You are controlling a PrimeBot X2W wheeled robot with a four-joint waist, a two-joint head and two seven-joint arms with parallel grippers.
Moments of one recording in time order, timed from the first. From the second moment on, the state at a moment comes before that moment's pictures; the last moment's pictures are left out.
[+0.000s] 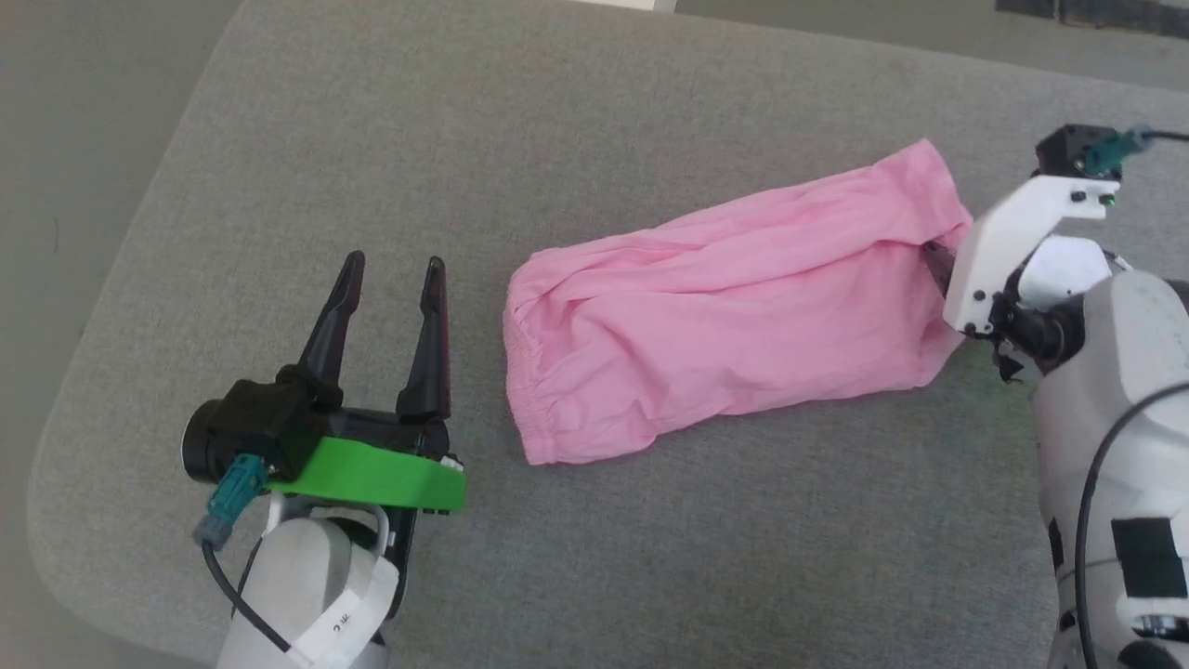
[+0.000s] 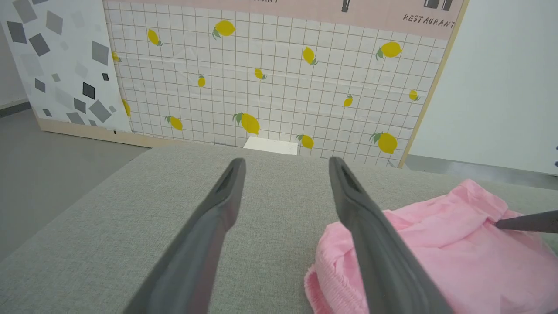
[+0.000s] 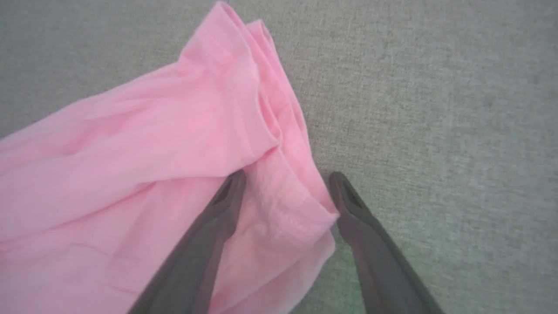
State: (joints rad) left arm -0.22 0.06 -0.10 0.01 -0.22 -0.12 -0.26; right arm -0.81 -0.06 -0.31 0.78 -0.03 0.13 0.58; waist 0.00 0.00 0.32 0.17
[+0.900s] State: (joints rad) left arm -0.19 0.05 -0.10 0.01 -0.21 -0.12 -0.26; right arm -0.69 -0.11 -0.23 0.69 0.07 0.13 0.65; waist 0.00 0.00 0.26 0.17
